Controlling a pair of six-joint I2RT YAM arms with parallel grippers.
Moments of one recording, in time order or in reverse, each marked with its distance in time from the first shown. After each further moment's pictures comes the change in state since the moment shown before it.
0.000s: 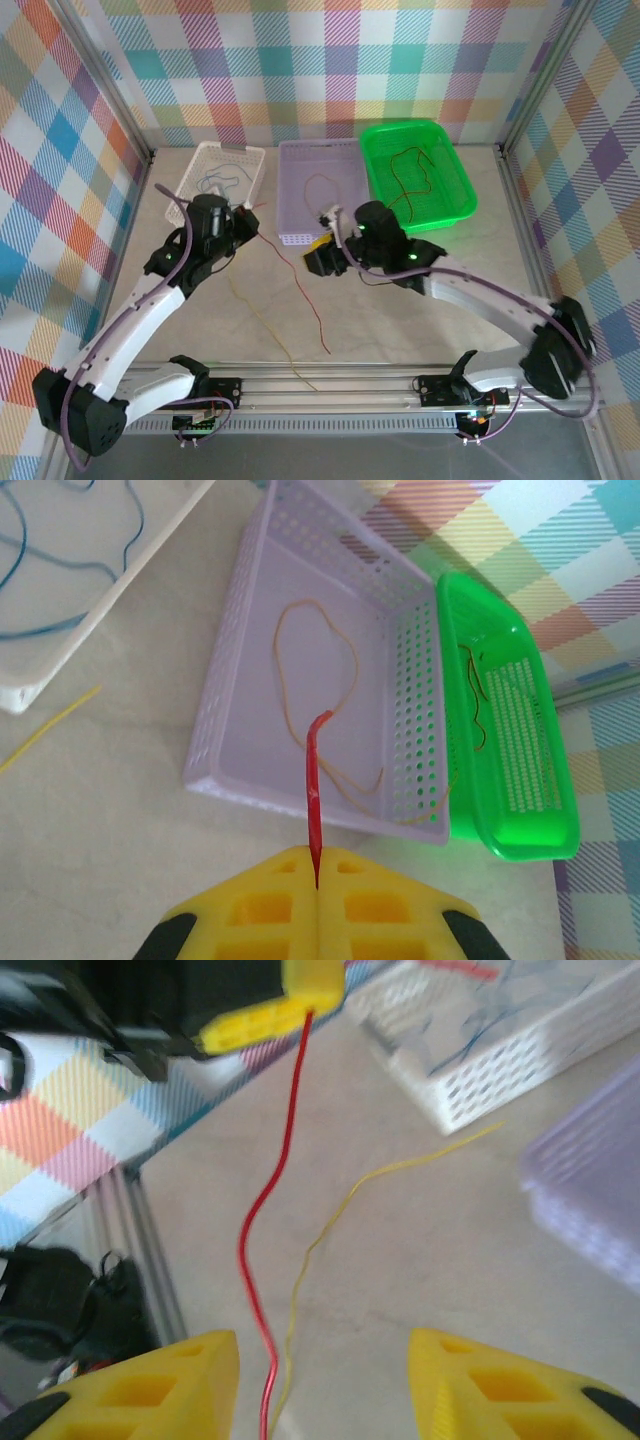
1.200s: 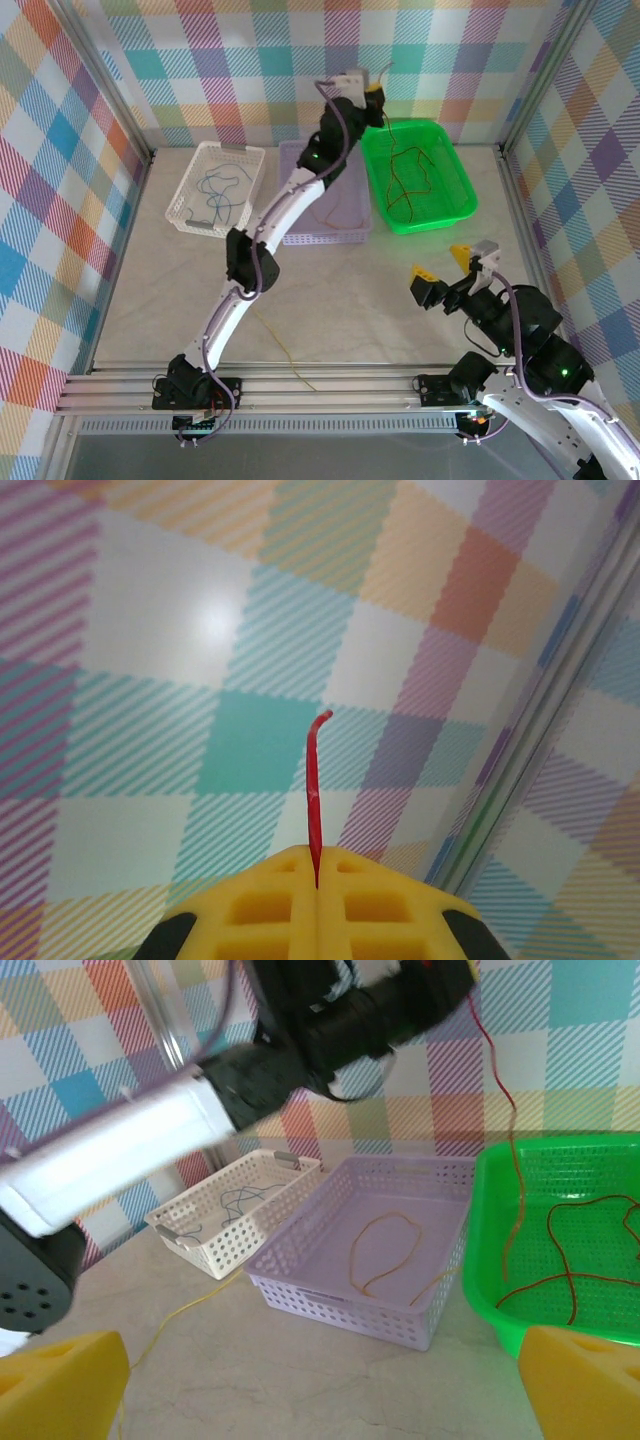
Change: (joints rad) left arm -0.219 1.575 1.812 0.475 -0.057 0.546; right arm -0.058 -0.986 -0.267 -0.360 0.499 -0.002
